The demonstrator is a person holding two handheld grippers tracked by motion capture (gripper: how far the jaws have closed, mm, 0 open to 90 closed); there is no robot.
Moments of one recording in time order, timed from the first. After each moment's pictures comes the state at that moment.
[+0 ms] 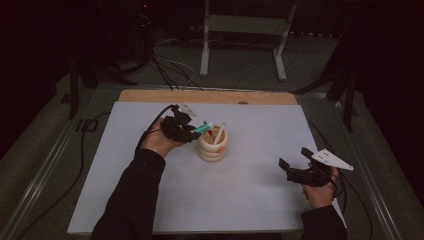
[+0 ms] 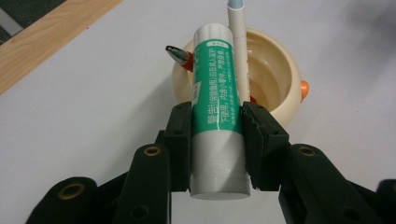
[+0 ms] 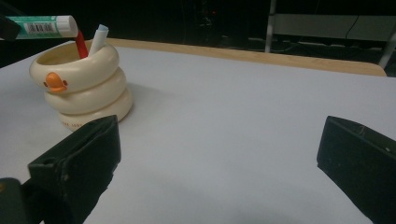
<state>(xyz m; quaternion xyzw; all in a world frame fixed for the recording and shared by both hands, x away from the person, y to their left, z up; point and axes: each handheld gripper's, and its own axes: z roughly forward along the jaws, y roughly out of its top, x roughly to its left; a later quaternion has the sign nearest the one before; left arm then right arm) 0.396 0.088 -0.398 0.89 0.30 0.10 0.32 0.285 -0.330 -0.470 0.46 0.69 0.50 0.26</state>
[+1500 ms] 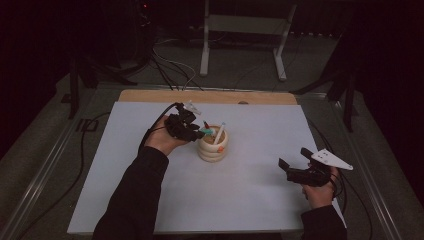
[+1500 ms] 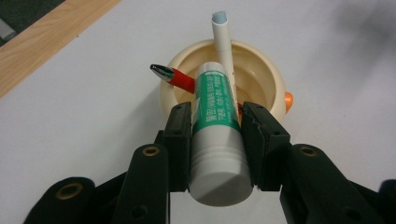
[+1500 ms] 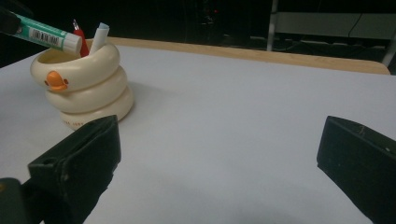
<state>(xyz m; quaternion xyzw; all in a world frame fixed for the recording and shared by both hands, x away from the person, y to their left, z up) 0.398 0.077 -0.388 0.89 0.30 0.09 0.32 0.286 -0.330 -0.471 0.46 0.69 0.50 0.25</state>
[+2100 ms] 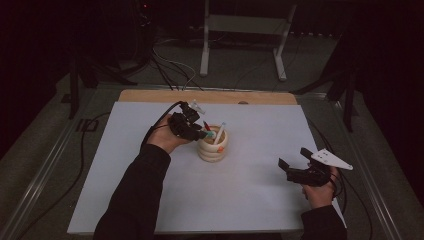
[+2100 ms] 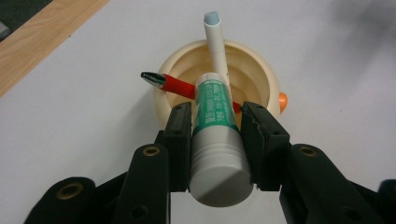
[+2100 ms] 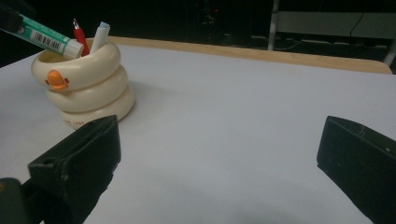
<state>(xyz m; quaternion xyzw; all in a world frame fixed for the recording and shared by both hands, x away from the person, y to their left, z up) 0.401 0.069 -0.384 0.90 0.29 0.08 0.31 0.287 -0.330 -0.471 0.45 0.69 0.50 0.25</state>
